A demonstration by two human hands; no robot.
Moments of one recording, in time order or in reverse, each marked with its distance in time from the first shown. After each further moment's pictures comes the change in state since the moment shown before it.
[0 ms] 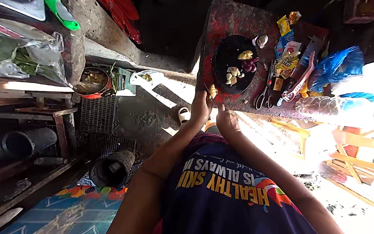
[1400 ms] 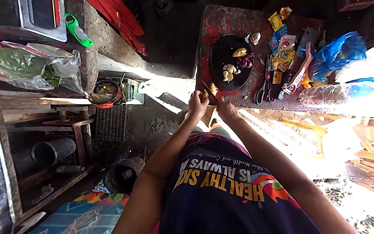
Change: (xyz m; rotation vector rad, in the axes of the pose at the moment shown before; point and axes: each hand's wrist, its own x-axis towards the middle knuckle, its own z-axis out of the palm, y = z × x) left_hand -0.002 -0.011 -0.010 -0.156 -0.070 -0.188; right_hand 0.037 0.020 0.005 0.104 0.029 -0.154
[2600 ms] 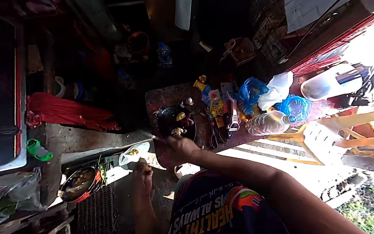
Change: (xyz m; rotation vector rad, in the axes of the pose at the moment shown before) left_hand 0.006 -0.007 -0.028 -0.966 0.265 -0.035; right_hand -0.007 0.020 -0.126 0.318 0.198 -0.513
